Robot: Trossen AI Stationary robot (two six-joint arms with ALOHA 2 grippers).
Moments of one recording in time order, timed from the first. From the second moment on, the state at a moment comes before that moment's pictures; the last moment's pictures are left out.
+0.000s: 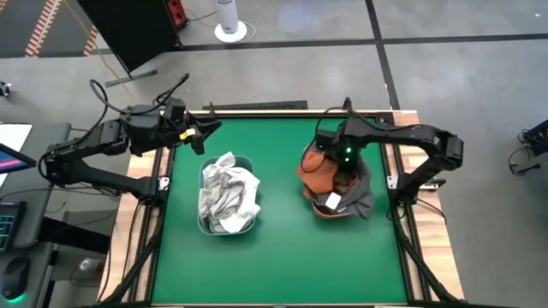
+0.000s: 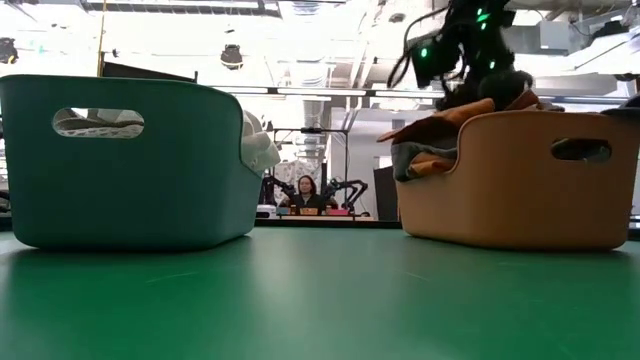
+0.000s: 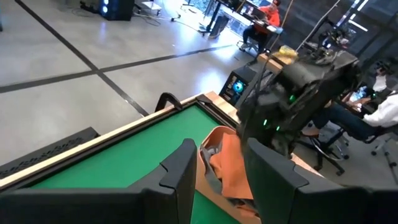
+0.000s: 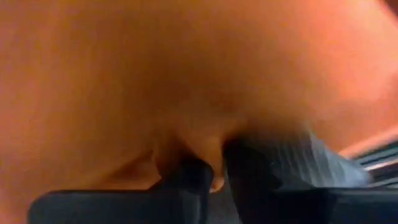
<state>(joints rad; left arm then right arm) 0.10 0.94 1.33 -0.59 -0.42 -0.52 -0.34 1.54 1.22 -1.42 -0.02 0.12</state>
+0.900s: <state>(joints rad) 0.10 0.94 1.33 -0.59 -0.43 -0.52 -0.17 1.55 1.65 -1.05 -0.08 -0.10</state>
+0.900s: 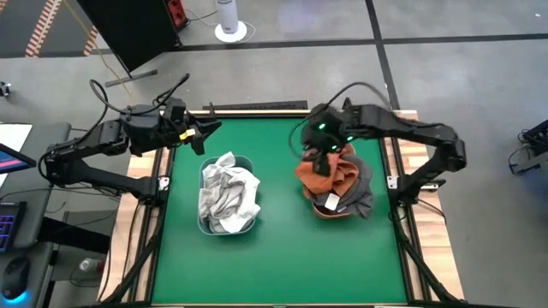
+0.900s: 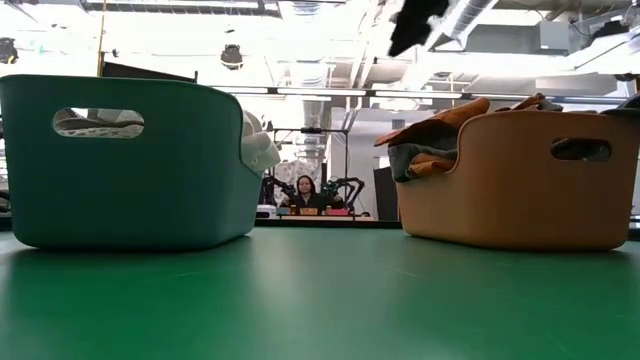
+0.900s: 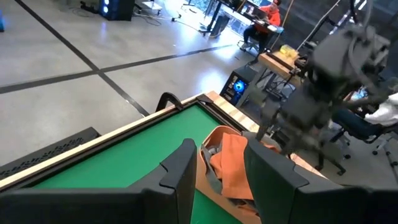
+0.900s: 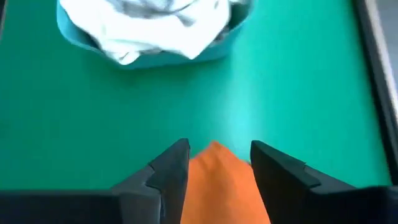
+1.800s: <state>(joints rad) 0.10 0.94 1.33 -0.62 -0.43 -0.49 -0.22 1.72 1.53 -1.44 0.10 -0.11</state>
